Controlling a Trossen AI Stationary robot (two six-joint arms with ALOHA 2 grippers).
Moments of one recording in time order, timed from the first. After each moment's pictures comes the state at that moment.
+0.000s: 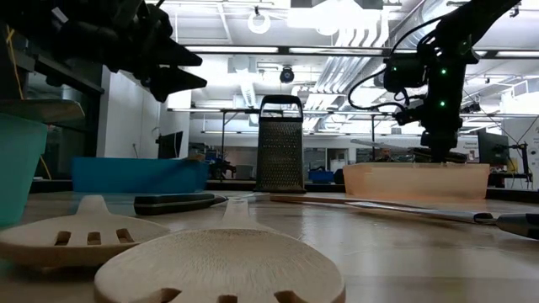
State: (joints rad) left arm 0.20 0.91 0.39 0.36 0.16 -0.20; right arm -0.68 1.25 0.69 -0.76 0.55 -0.13
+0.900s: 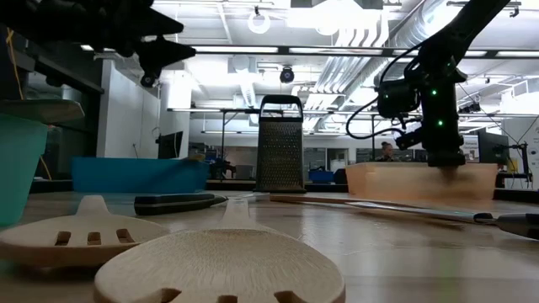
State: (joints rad) left arm 0.06 0.77 0.39 0.30 0.11 -0.10; right arm -0.71 1.44 0.69 -0.76 0.49 -0.19
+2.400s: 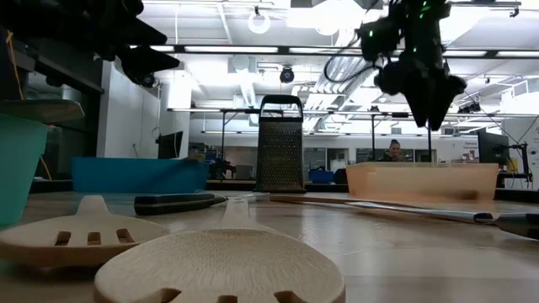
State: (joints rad) left arm 0.06 0.63 0.39 0.07 0.07 -0.14; right arm -0.50 1.39 1.11 -1.28 -0.05 0.49
